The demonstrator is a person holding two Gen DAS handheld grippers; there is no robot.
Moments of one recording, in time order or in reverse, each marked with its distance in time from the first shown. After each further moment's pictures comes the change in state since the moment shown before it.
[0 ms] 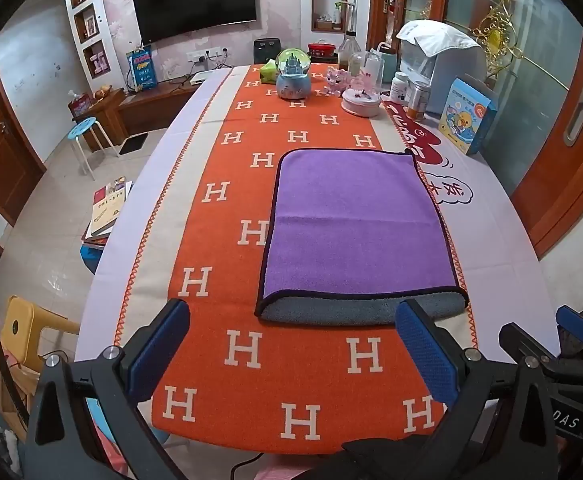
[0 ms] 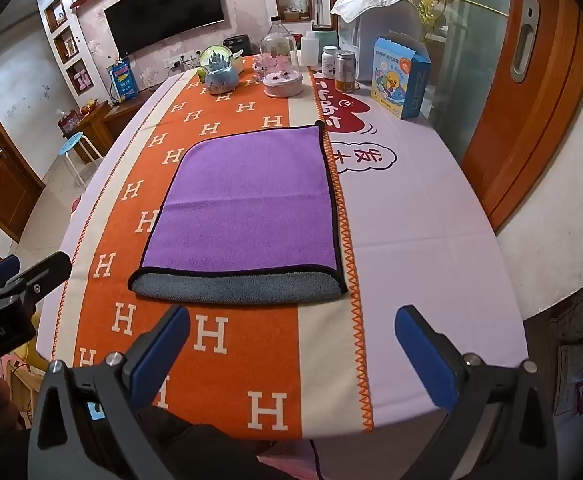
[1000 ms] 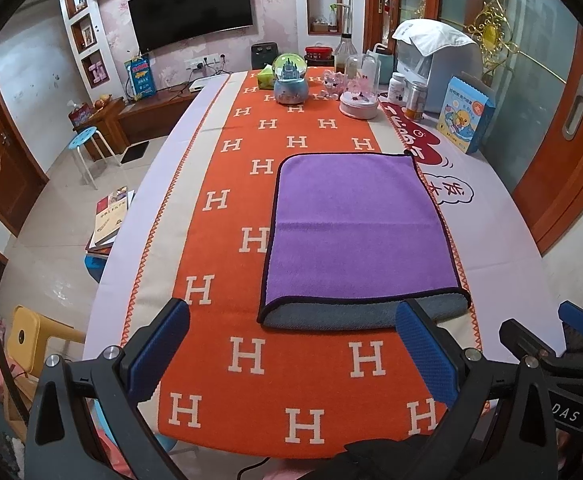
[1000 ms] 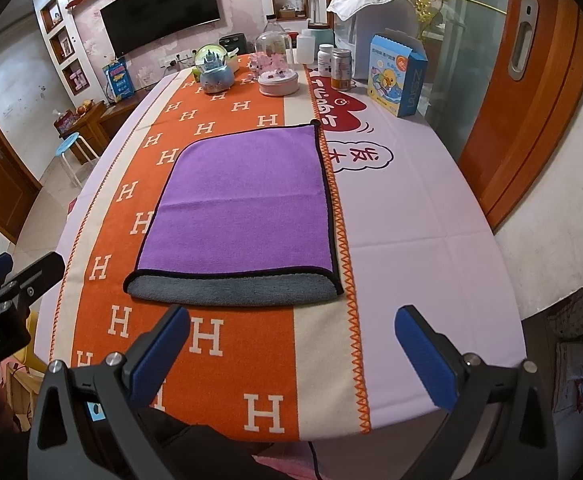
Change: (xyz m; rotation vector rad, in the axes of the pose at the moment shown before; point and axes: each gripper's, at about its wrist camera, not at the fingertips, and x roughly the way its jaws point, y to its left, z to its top) left arm -0.001 -0.004 0.003 0.023 -0.018 0.014; right arm 0.001 -0.004 -0.003 0.007 0.004 -0.010
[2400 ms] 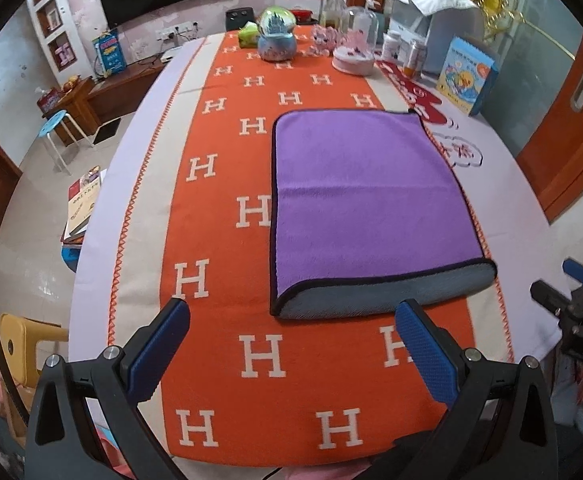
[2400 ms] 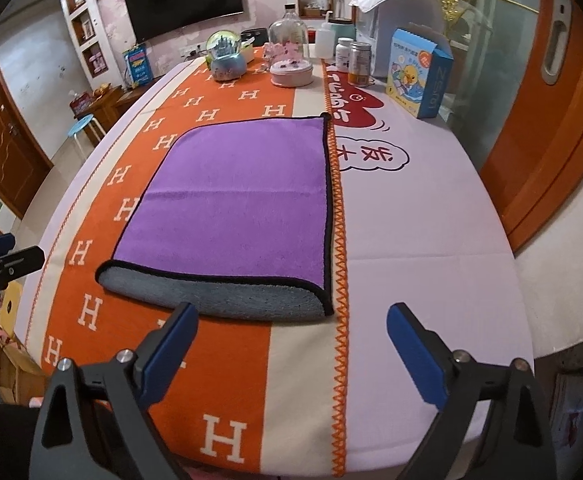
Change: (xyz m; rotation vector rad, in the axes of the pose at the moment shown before) left arm 0.074 0.036 0.004 0.071 0.153 -0.081; right arm 0.051 -0.021 0.007 -0.103 -0.005 0.049
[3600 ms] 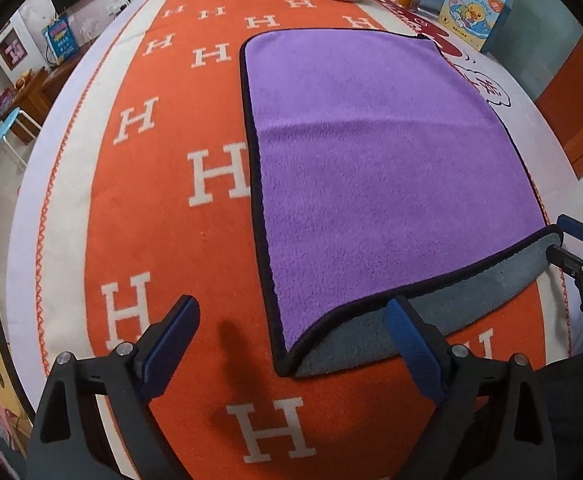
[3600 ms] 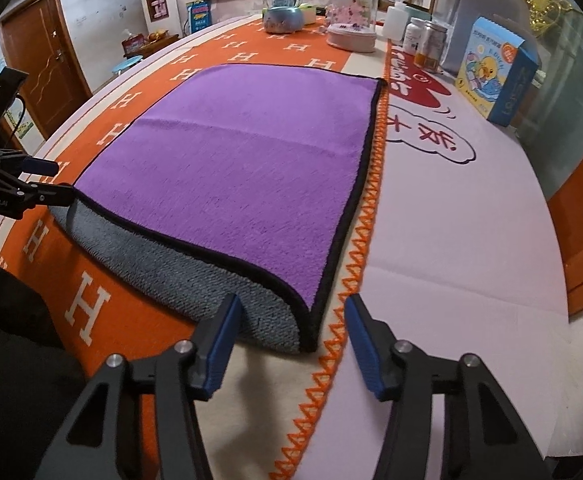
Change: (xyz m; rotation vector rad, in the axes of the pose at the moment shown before) left arm 0.139 0.013 0.008 0.093 0.154 -0.088; right arm 0.103 -0.017 -0.011 -0.257 0.056 0.095
